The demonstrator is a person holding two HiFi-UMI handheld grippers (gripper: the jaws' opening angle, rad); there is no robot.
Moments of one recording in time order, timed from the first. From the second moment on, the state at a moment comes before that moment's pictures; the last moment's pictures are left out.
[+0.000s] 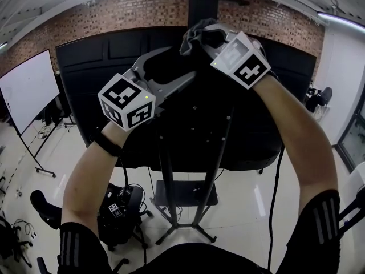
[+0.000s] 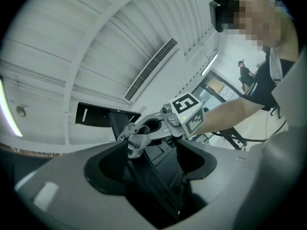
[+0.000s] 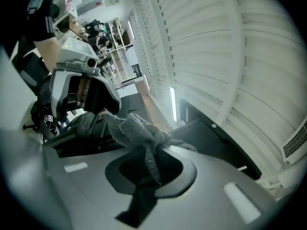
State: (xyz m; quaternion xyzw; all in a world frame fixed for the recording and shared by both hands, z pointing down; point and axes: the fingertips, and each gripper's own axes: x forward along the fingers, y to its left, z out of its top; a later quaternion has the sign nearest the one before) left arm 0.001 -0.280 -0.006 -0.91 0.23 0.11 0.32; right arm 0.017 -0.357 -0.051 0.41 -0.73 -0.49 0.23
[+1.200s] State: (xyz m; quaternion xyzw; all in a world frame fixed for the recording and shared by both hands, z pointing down) left arm -0.004 -0.259 0.163 -0.92 0.24 0.06 0.31; right arm 0.012 -0.366 0.177 0.35 -0.60 -0.55 0.46
